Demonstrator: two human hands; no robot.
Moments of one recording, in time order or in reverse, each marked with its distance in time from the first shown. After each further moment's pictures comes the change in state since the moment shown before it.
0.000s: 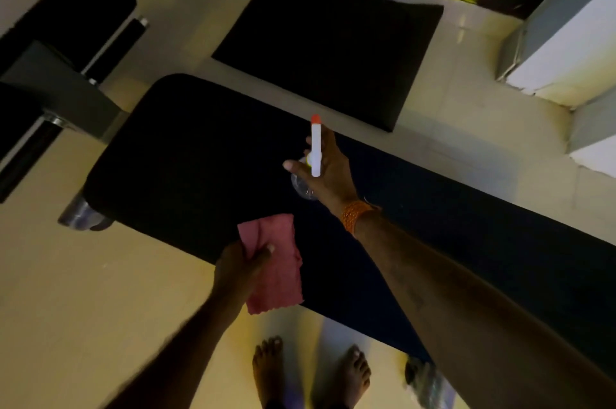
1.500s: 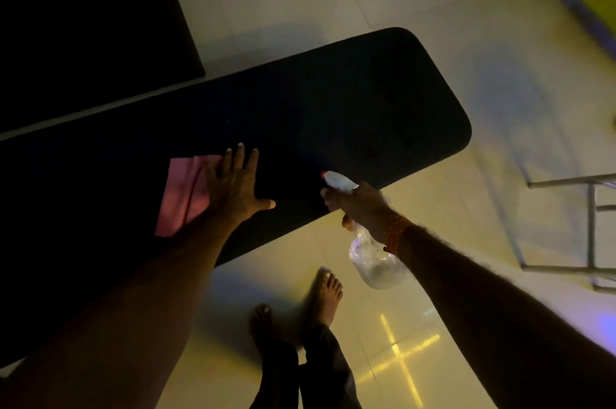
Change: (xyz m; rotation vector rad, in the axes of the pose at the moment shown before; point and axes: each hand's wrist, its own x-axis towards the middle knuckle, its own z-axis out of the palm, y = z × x) left_hand -0.022 0.071 0.194 1.505 -0.509 1.006; right_hand -0.326 0.119 -0.110 0.181 0.523 0.811
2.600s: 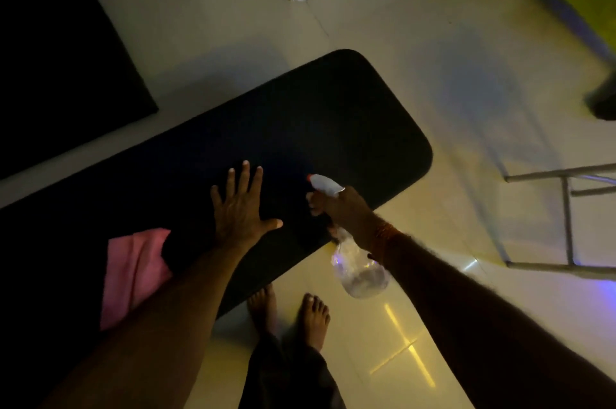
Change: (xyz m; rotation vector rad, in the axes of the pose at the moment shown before) left_hand 0.078 0.102 -0.038 -0.015 -0.036 0.066; right_hand 0.059 -0.020 -0.089 0.207 -0.019 0.043
